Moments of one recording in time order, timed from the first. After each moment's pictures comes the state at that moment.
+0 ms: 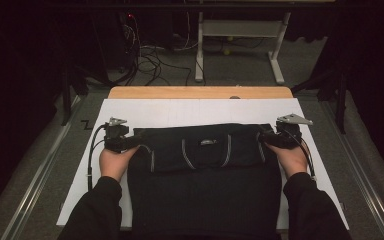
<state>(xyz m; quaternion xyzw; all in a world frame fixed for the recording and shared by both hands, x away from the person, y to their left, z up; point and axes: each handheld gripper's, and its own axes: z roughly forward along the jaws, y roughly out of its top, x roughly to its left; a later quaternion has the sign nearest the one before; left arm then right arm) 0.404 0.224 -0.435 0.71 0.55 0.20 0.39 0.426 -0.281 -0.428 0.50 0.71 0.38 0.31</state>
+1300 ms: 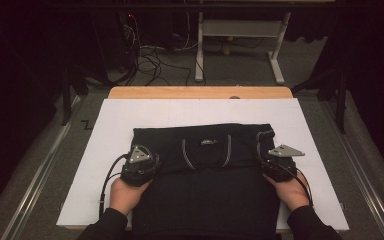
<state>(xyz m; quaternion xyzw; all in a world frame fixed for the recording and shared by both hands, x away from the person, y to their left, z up) 0.330 0.174 -0.467 0.80 0.44 0.15 0.38 0.351 -0.265 -0.466 0.44 0.78 0.35 0.26</state>
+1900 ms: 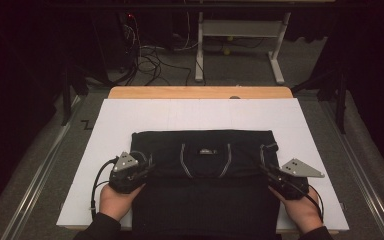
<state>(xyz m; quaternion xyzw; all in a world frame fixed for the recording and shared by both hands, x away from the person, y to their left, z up) 0.294 0.191 -0.448 0.79 0.42 0.16 0.42 0.289 -0.270 -0.442 0.39 0.77 0.42 0.27</state>
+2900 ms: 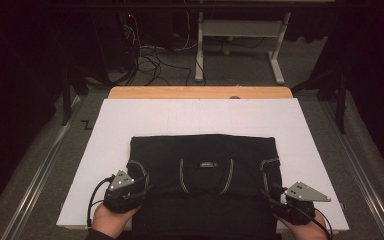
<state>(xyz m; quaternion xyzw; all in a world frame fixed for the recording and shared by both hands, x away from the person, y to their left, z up) 0.260 0.200 -0.464 0.79 0.44 0.14 0.40 0.246 -0.282 -0.466 0.41 0.78 0.41 0.24</state>
